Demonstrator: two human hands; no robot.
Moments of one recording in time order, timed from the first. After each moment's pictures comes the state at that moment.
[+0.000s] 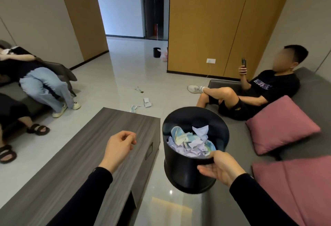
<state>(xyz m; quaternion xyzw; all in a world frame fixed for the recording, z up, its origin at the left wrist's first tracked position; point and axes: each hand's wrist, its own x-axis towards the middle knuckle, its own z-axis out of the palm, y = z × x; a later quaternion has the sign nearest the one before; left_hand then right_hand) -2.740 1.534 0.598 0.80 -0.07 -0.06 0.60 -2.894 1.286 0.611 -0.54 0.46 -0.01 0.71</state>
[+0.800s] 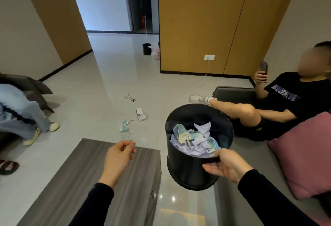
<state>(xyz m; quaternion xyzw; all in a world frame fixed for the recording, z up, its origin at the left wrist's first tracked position) -2.410 1.386 0.575 0.79 -0.05 -0.10 0.60 -2.563 1.132 0.602 -0.50 0.49 0.00 0.72</state>
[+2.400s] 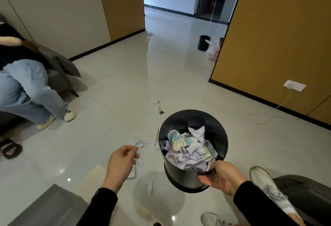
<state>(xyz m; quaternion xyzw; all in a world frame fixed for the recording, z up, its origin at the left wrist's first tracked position) -1.889 1.145 0.528 0.78 0.17 -0.04 0.60 -1.923 0.873 0.541 -0.57 0.43 0.21 0.67</state>
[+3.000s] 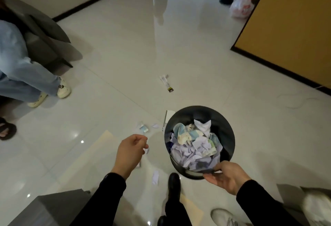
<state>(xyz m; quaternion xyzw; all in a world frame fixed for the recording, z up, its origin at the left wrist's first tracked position) -1.683 1.130 0.422 0.79 0.23 -0.15 0.54 -1.726 0.872 0.407 -0.48 0.55 0.26 0.64</state>
